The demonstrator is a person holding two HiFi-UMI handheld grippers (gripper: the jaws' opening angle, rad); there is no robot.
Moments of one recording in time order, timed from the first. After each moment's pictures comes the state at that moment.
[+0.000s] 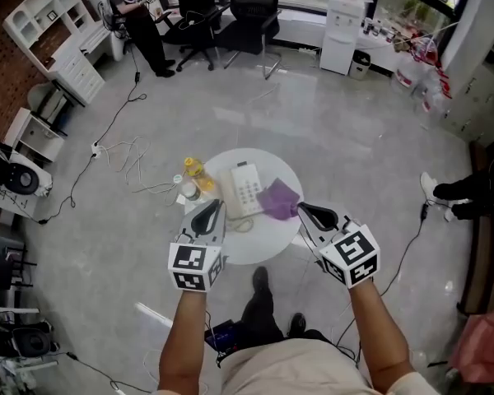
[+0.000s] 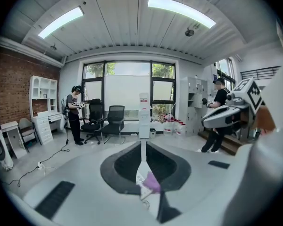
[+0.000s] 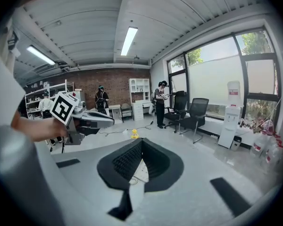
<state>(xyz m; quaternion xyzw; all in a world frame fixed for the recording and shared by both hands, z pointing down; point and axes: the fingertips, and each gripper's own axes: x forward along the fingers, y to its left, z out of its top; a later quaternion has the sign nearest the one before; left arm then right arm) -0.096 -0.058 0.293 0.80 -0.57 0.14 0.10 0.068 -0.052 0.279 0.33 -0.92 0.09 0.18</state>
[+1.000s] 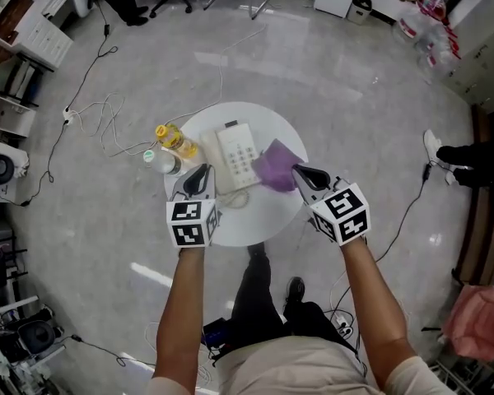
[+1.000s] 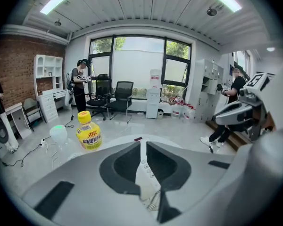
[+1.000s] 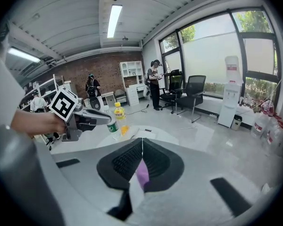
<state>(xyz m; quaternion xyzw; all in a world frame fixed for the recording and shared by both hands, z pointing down) -0.144 -0.157 0.493 0.75 -0.58 0.22 0.21 0.044 -0.152 0.464 0.34 -0.89 0.16 0.25</state>
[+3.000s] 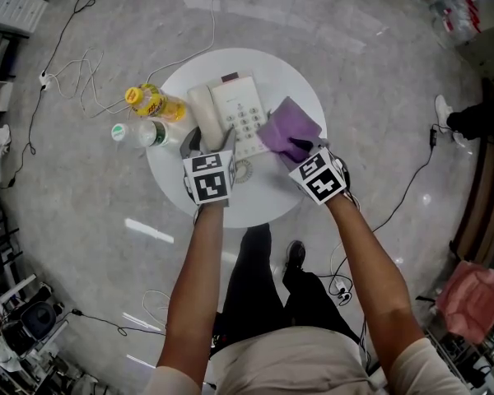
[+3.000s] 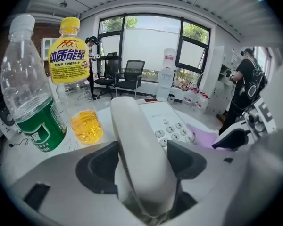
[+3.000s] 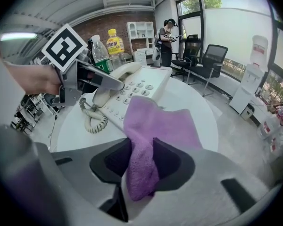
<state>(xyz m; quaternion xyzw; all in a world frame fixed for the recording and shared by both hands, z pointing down) -0.149 -0.194 0.669 0.69 -0.60 0.27 0.30 0.012 -0.150 0.702 0.25 -0.84 0.19 0.44</state>
